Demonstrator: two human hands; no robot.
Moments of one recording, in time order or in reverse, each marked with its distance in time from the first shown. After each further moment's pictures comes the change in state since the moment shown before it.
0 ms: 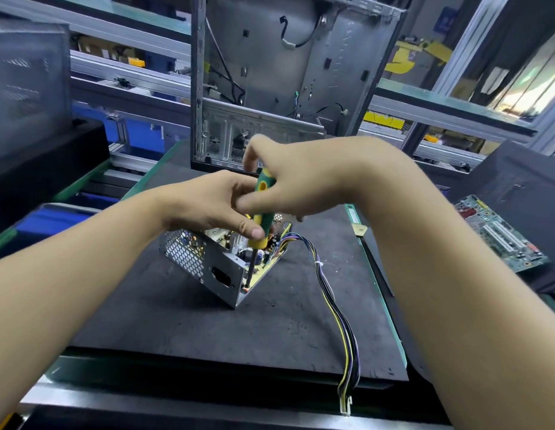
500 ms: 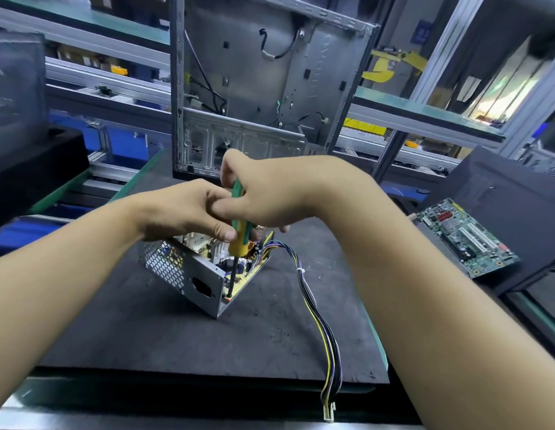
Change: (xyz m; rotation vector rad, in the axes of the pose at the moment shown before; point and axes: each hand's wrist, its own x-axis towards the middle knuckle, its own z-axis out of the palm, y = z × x) left_hand 0.000 -0.006 -0.009 -0.090 -0.067 -0.005; right_hand 0.006 0.000 0.006 0.042 -0.003 -0.006
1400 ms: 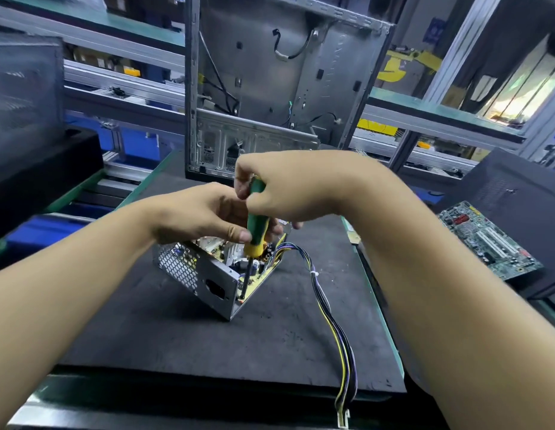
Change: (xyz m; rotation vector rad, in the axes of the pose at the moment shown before) left_hand -0.005 0.003 0.007 -0.079 -0.023 0.003; right_hand 0.006 0.003 -0.004 0.036 0.046 -0.058
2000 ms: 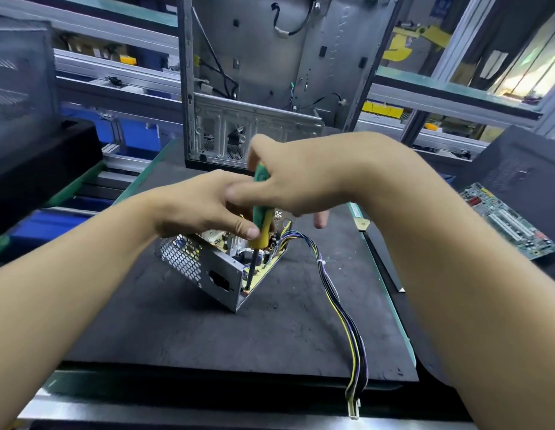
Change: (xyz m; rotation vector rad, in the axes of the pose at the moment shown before) left_hand 0.007 -0.002 0.002 0.117 0.084 0.024; right_hand -0.005 0.003 0.004 0.012 -0.055 0.122
